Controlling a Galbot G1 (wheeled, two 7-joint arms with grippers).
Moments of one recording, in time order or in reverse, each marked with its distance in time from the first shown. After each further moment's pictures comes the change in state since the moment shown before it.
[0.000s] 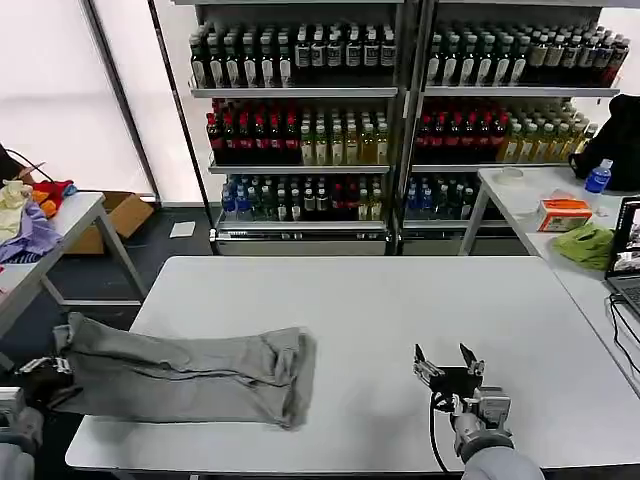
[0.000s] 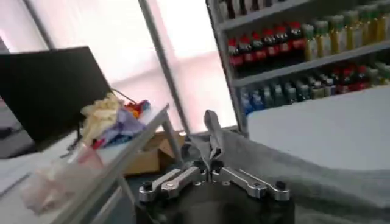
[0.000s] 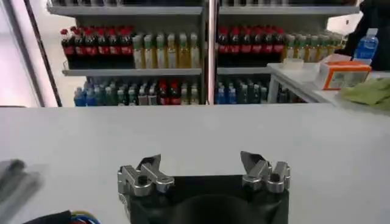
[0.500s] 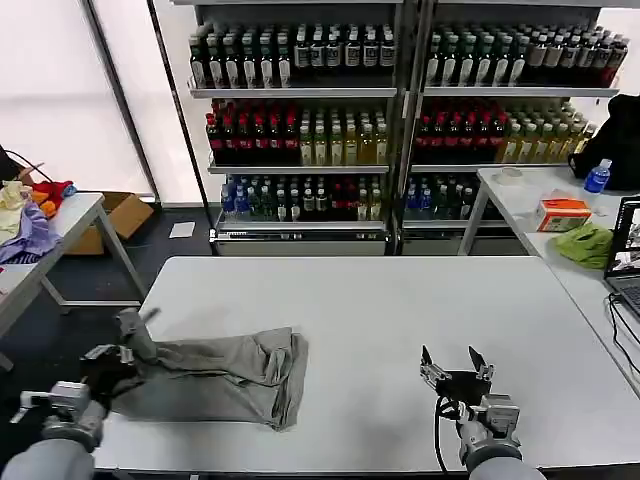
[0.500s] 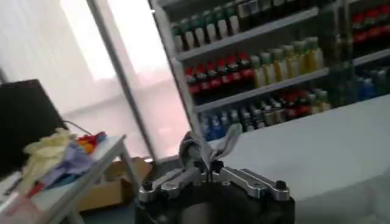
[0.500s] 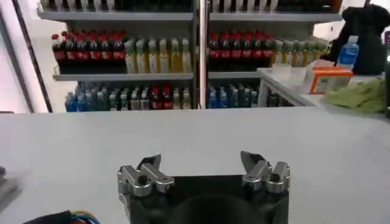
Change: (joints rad) left arm -0.009 -0.115 0.270 -0.166 0.100 0.030 -0.023; right arm -0.060 0.035 0.035 0.058 -0.053 0.000 0.001
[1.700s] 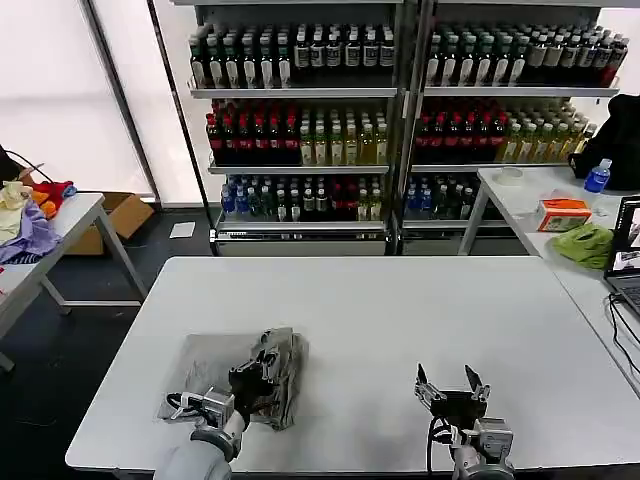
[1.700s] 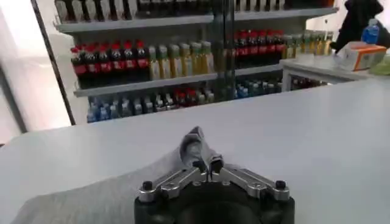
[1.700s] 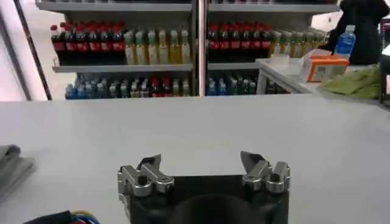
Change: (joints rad) left arm -0.107 -0.165 0.419 0.049 0.076 0.053 -0.039; right arm -0.075 0.054 -0.036 0.007 -0.070 0.028 -0.013
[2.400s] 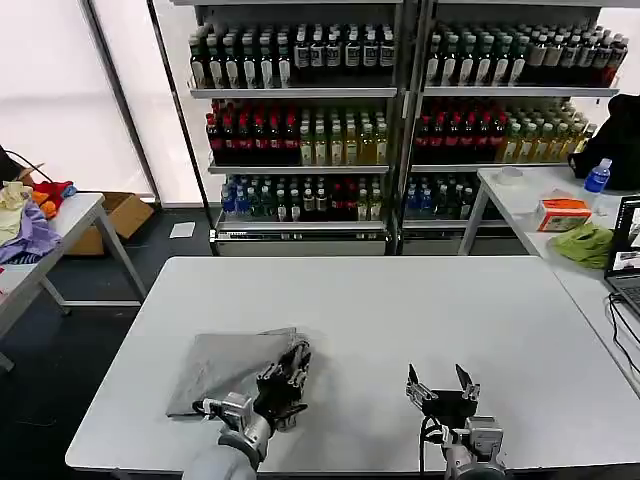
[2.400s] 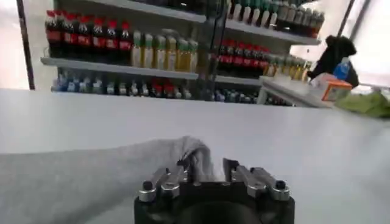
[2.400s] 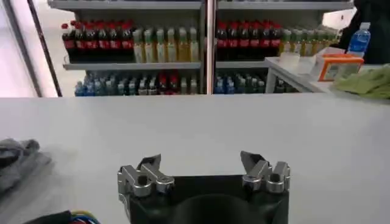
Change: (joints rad) left arm -0.004 -0.062 0.067 0.050 -0.200 -0.042 -0.029; right arm 0.017 -0.017 -0.022 -0.023 0.008 0.005 -0.002
